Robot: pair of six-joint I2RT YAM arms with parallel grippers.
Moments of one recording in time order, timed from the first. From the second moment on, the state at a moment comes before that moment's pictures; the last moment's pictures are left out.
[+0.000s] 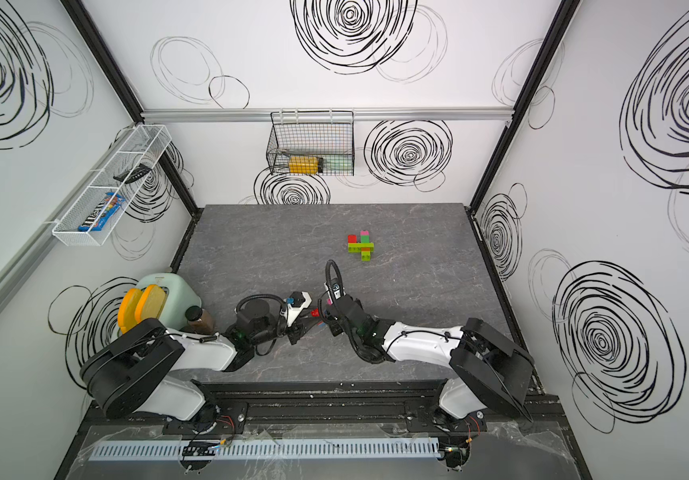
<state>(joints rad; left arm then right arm) -0.62 1.48 0.28 0.89 0.42 0.08 1.00 1.47 0.63 0.19 0.36 0.29</state>
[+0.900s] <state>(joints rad) -0.65 1.51 0.31 0.88 0.37 0.08 1.00 1.47 0.61 0.22 0.36 0.30</state>
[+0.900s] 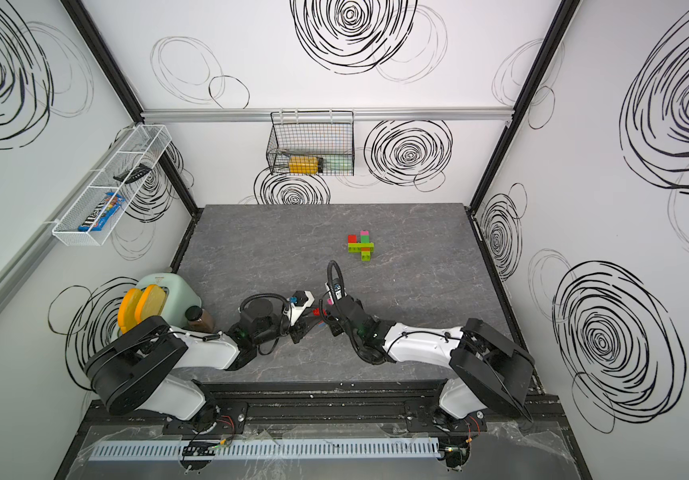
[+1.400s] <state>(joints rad) -0.68 1.51 0.28 0.92 0.32 0.03 1.00 1.47 0.60 0.24 0.35 0.29</state>
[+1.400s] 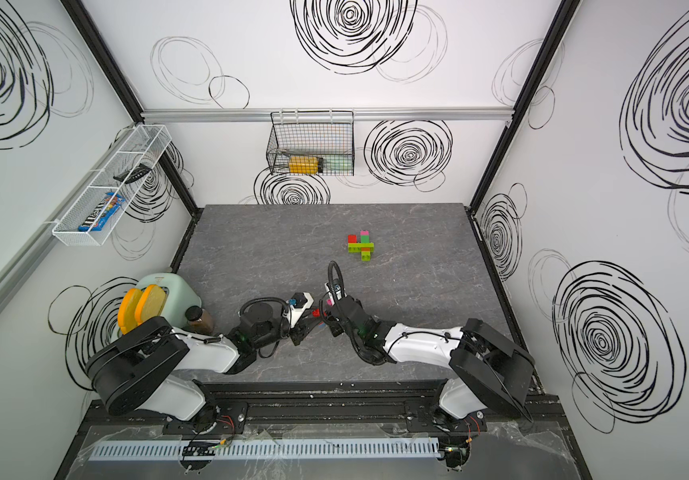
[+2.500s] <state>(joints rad) -0.72 1.57 0.26 1.03 0.25 0.01 1.00 1.48 0.58 0.27 0.35 0.29</state>
